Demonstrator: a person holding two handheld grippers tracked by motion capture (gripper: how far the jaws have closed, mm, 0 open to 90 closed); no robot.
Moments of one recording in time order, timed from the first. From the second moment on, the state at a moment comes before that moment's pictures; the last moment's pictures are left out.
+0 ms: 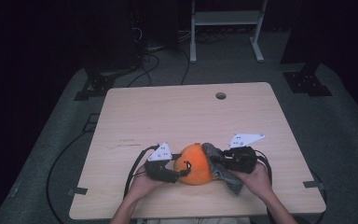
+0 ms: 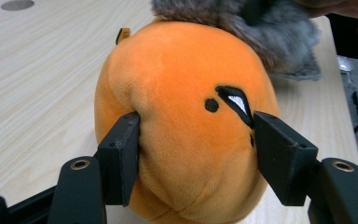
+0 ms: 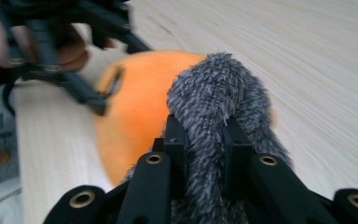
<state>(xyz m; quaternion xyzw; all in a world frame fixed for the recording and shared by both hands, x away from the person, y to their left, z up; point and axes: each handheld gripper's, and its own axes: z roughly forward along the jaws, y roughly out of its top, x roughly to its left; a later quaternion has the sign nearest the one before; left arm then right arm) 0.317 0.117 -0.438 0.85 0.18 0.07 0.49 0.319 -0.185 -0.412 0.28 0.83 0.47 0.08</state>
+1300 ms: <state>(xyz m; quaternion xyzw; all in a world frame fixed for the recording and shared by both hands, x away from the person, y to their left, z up) 0.298 0.094 -0.435 0.85 0.14 0.12 0.49 0.305 -0.194 -0.405 0.26 0.83 0.48 0.10</state>
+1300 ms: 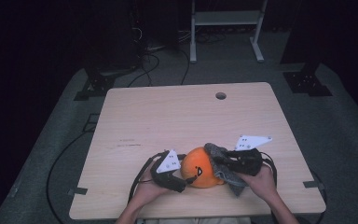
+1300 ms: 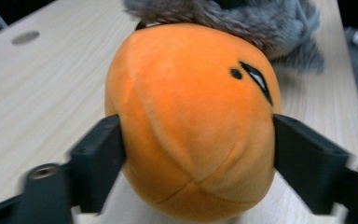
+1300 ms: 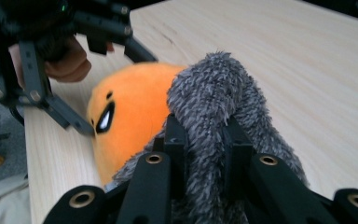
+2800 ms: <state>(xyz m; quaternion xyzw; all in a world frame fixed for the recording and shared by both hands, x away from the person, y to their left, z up) 0.304 0.096 -0.436 0.83 0.20 0.13 0.50 0.287 -0.166 -0.400 0.23 0.83 0.49 0.12</state>
